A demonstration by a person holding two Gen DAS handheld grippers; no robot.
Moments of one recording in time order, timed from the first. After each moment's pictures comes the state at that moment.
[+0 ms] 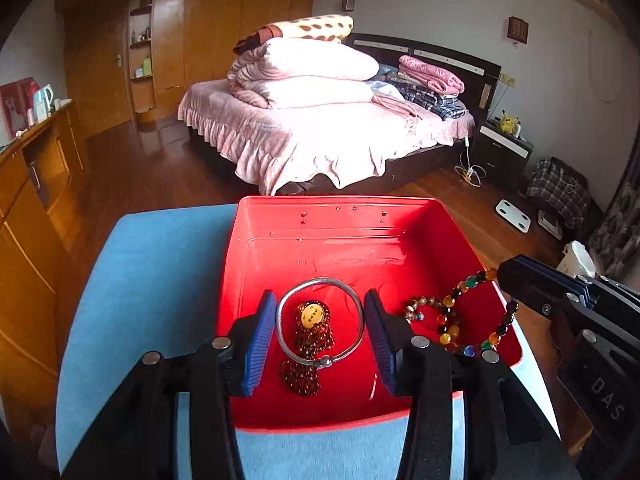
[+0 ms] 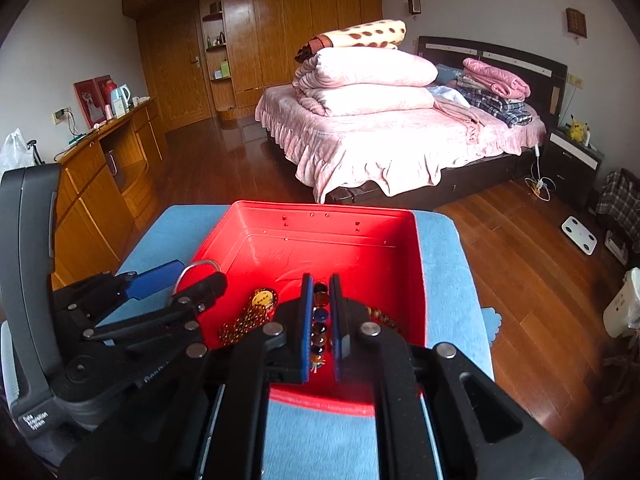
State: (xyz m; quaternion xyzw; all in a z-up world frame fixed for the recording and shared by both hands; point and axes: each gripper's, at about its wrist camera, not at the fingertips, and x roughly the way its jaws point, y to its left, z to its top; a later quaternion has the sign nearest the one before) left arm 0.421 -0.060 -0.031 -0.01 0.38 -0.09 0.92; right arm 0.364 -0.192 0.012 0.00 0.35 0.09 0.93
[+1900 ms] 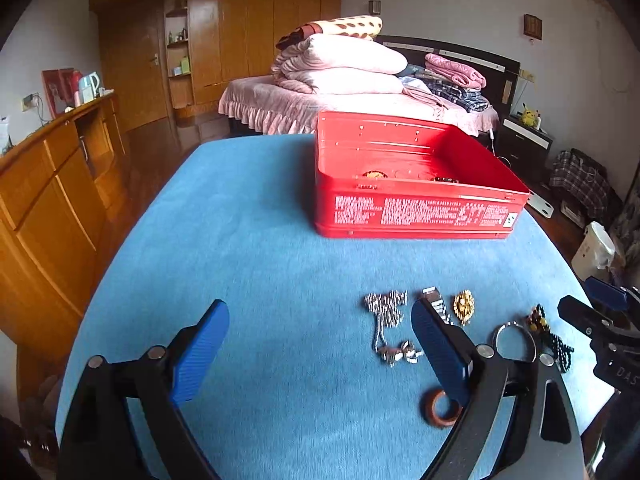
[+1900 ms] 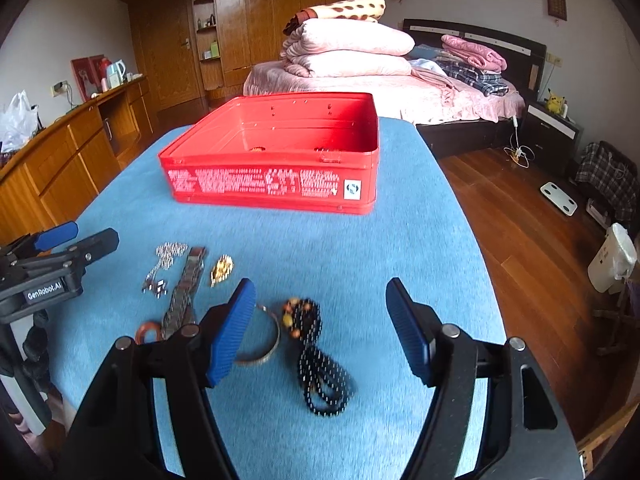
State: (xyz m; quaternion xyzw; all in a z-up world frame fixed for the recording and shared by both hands) left arm 0.239 0.002 -0.085 0.00 0.37 -0.03 0.93; right arm 0.196 -0.219 -0.075 -0.01 0.38 0.06 0.92
